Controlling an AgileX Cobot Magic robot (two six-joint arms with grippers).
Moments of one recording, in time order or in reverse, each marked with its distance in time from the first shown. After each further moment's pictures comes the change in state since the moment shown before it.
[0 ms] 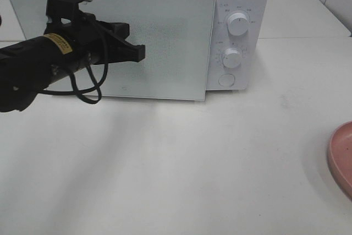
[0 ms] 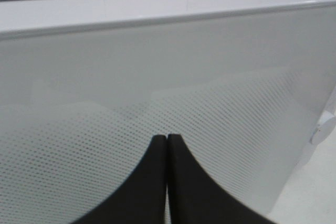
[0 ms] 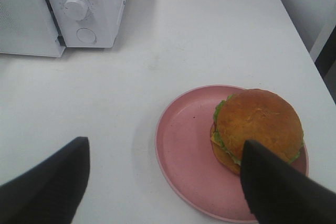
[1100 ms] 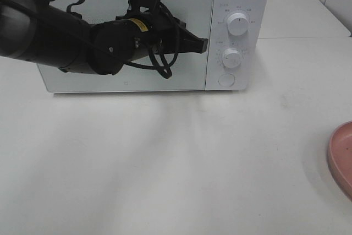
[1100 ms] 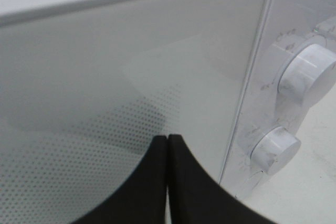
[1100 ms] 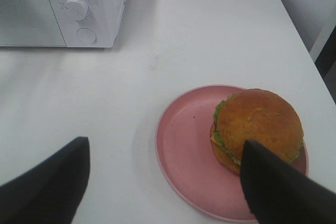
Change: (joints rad) left arm -0.120 0.225 -0.405 -0.241 0.266 0.240; right arm 0.000 0.000 0.000 0.000 0.000 0.000
